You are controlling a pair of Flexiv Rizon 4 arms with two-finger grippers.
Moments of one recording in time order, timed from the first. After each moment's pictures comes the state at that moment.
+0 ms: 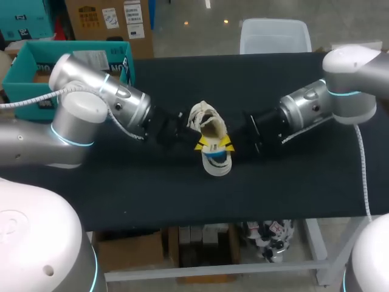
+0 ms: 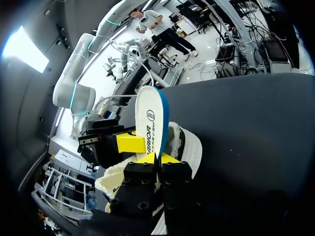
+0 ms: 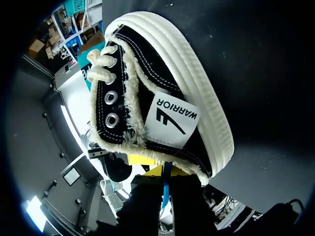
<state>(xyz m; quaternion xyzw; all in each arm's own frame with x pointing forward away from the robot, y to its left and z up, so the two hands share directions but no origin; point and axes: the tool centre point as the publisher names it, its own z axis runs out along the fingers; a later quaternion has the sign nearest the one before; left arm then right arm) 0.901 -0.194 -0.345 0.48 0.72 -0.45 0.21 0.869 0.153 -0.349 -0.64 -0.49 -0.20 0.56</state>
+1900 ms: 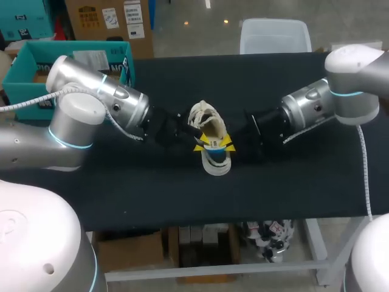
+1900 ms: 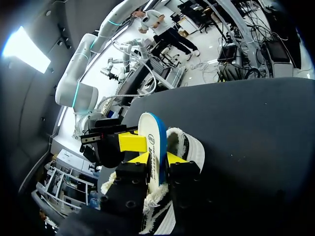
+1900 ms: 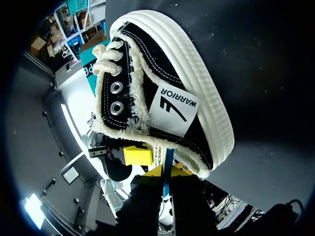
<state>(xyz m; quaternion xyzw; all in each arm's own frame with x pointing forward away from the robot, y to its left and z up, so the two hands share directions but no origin) 0.893 -0.195 -0.337 0.48 0.72 -0.46 0.22 0.863 0.151 -0.341 -0.64 -0.49 -0.21 0.56</state>
